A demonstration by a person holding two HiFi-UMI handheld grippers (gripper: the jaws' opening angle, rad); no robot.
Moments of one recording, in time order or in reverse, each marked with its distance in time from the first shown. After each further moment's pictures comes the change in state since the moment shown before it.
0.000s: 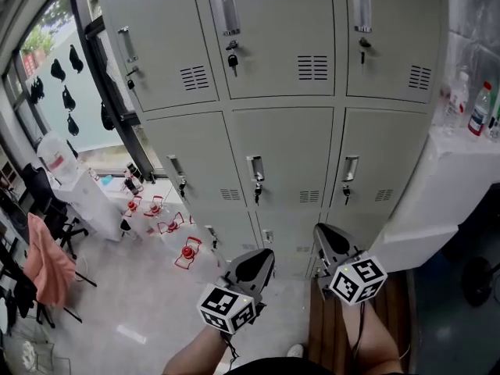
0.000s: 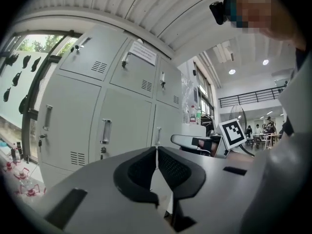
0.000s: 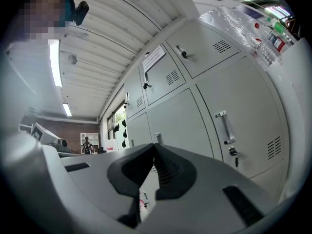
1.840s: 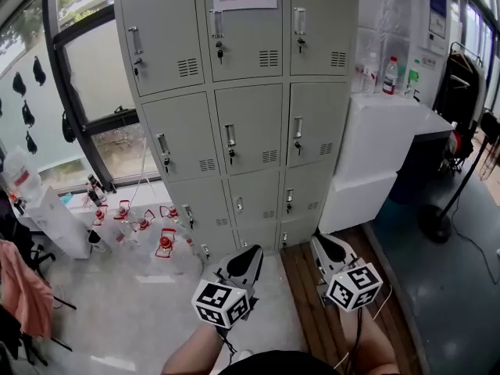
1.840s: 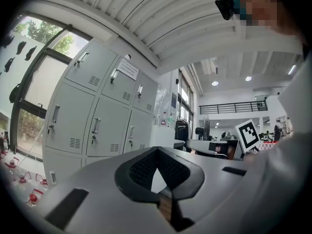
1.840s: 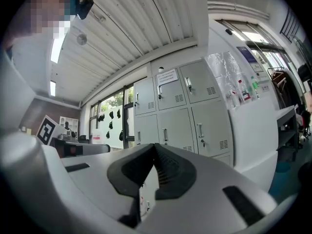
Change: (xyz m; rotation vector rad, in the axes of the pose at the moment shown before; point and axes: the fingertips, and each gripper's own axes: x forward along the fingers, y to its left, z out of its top) left arm -0.225 -0.104 -0.005 -0.049 -0.007 -0.230; right arm -0.228 0.215 -0.017 -0.145 0.027 -0.304
